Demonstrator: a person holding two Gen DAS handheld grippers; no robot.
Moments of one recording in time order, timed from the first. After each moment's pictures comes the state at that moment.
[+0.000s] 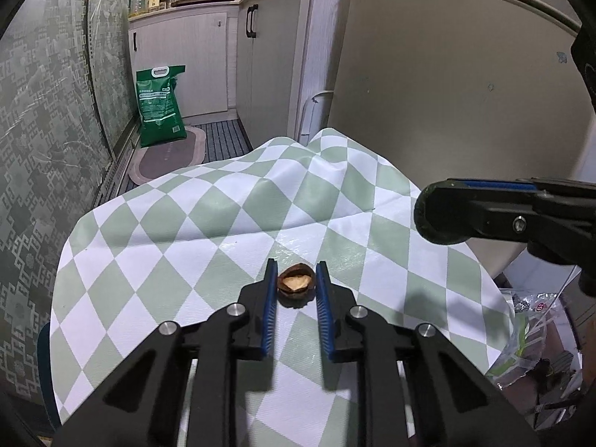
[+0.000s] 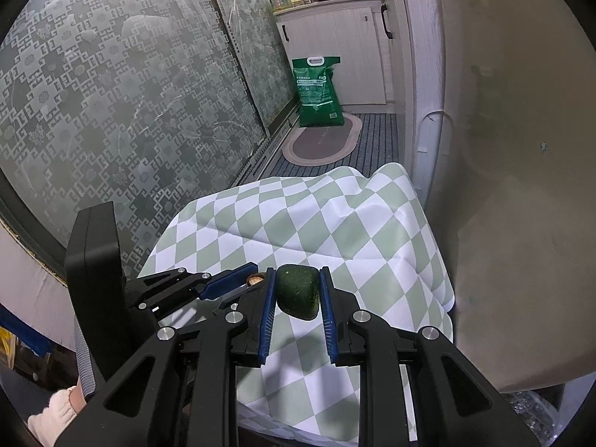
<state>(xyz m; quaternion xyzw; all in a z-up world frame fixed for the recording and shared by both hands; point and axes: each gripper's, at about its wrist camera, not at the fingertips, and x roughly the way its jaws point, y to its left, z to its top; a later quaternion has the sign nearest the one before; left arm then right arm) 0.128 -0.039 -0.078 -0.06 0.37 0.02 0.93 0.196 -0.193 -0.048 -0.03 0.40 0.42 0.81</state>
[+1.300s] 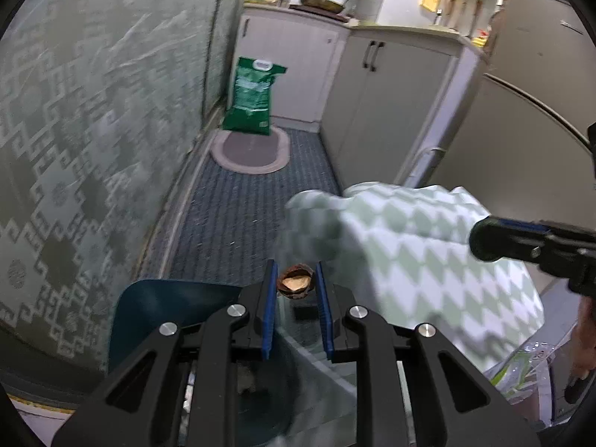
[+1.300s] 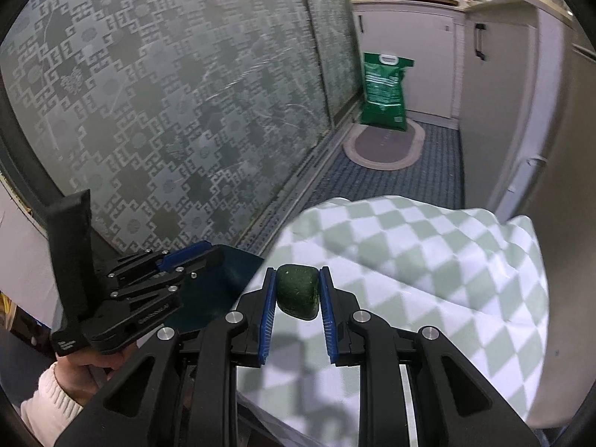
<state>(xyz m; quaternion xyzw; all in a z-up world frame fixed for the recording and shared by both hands) 0.017 0.145 -0.067 -0.17 0.34 0.13 0.92 0.134 -0.044 -0.026 -0.09 0.39 0.49 0.77</state>
